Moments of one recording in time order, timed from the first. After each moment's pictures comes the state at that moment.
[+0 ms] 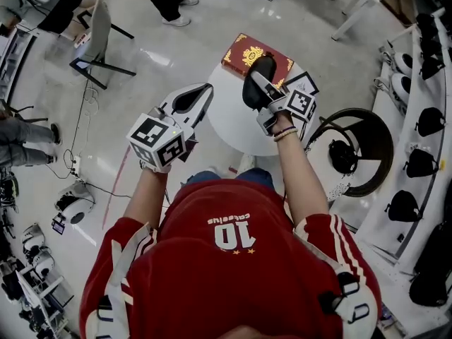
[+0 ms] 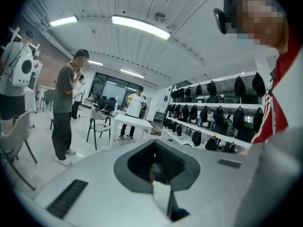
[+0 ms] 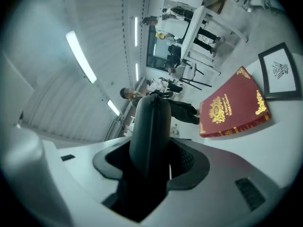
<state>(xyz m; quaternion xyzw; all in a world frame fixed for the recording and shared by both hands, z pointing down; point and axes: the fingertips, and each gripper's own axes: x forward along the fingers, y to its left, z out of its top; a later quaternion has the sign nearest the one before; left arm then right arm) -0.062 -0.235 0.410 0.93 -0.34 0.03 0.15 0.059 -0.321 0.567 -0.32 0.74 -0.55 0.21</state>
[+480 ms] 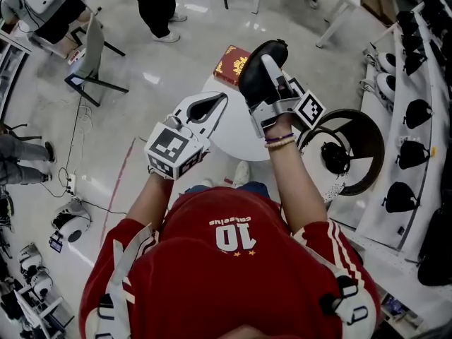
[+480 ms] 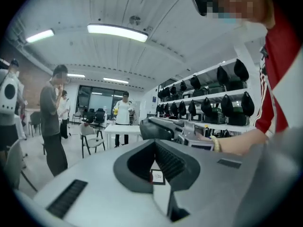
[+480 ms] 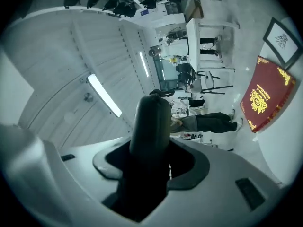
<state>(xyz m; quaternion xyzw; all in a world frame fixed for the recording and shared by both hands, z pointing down) -0.025 -0.201 0.378 0.95 -0.29 0.05 0.04 0.071 -0.297 0.394 -0.27 0.69 -0.51 0.45</state>
